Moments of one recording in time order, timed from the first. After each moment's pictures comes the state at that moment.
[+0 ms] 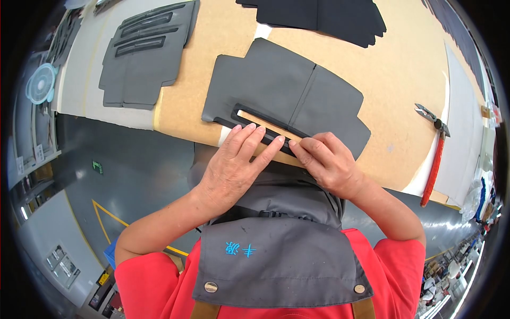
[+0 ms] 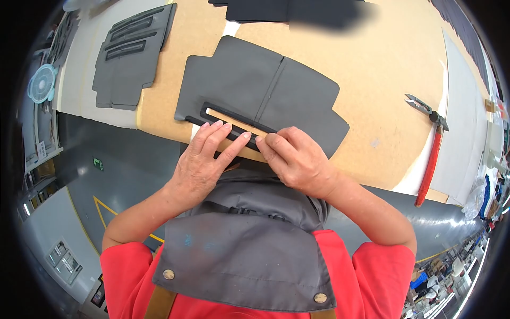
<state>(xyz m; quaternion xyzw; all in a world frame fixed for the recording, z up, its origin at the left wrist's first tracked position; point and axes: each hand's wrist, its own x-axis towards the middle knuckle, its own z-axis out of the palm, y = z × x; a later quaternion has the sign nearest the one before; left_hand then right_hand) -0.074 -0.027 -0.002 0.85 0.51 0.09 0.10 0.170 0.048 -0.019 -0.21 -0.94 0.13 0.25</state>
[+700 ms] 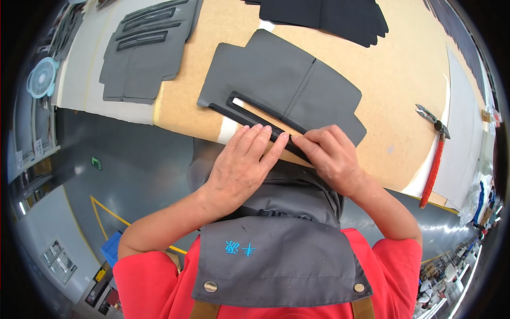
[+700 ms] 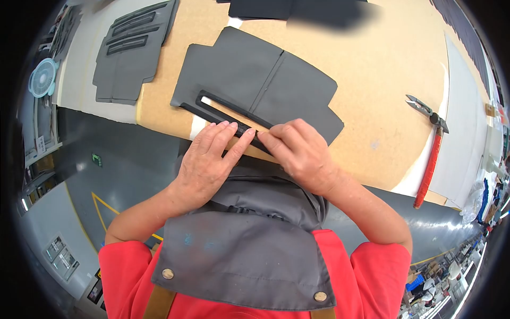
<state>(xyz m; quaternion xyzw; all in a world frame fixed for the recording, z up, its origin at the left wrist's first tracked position) -0.056 -0.028 0.005 0.85 0.52 0.09 0.06 0.170 0.052 -0.022 -0.25 -0.91 0.17 0.29</state>
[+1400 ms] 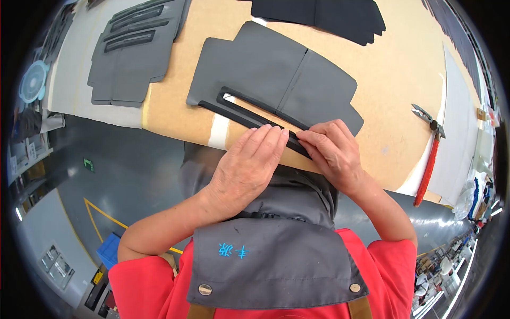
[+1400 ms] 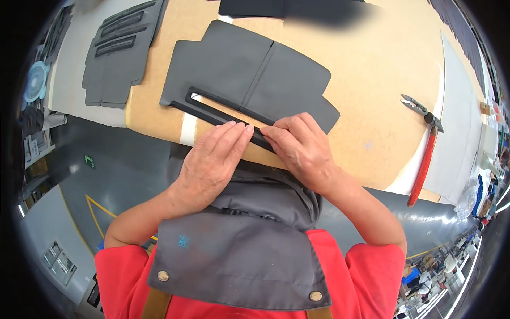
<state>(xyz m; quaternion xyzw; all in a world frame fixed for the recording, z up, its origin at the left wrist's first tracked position) -0.040 -0.017 0.004 0.85 0.51 0.11 0.10 0.181 0.061 -0.025 -0.29 -0.89 0.20 0.27</state>
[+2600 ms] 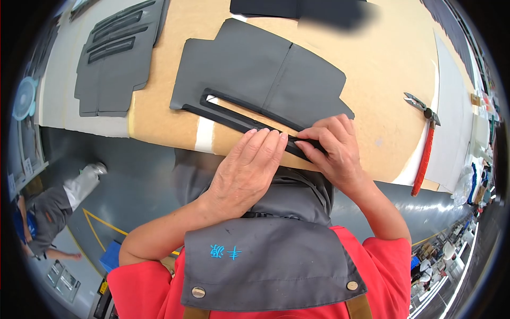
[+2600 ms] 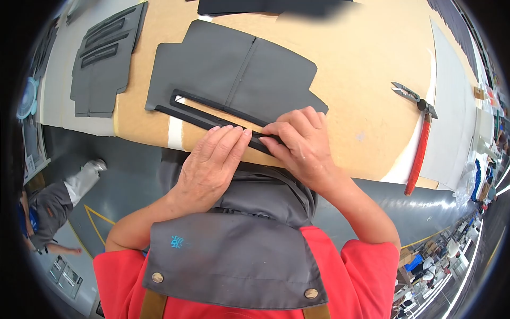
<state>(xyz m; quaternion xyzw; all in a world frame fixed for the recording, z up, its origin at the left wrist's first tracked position) -0.026 -0.017 0.001 0.85 0.49 0.12 0.11 0.193 0.054 -0.014 -0.38 -0.86 0.22 0.24</state>
